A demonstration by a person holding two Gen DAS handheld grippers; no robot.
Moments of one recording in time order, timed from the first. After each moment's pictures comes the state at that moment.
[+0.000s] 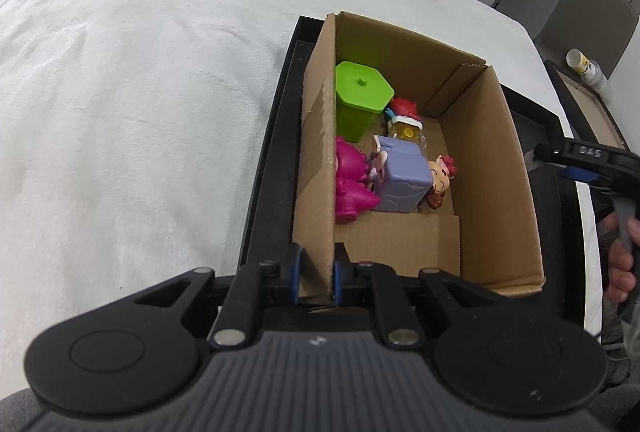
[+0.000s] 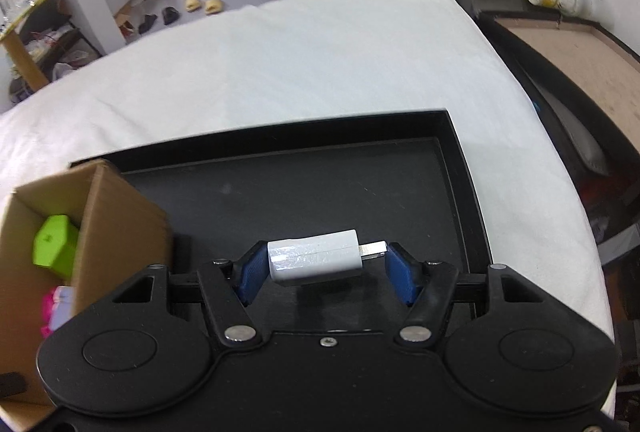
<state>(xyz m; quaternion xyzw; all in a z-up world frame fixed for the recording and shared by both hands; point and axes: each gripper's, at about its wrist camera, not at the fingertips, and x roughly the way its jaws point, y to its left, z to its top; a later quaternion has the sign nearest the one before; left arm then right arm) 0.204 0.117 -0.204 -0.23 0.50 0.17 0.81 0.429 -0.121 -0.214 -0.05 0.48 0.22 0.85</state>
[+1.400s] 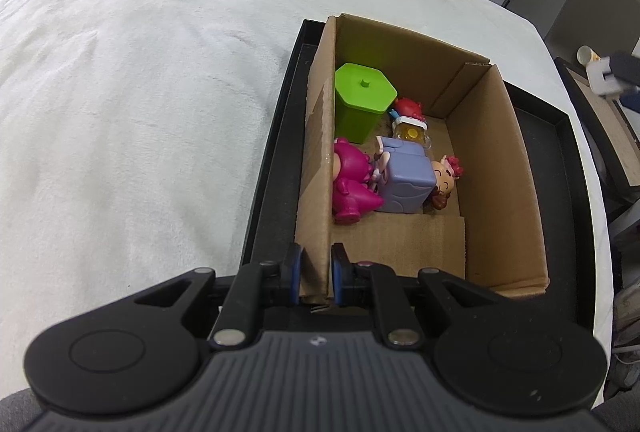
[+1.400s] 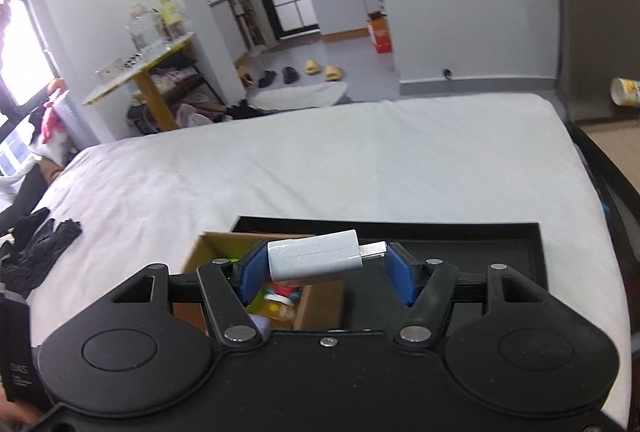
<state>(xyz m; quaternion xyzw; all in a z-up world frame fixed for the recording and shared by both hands) 0.205 0.109 -0.199 -0.22 0.51 0.18 0.81 0.376 -0.104 -0.107 -0.01 0.38 0.38 0.84</state>
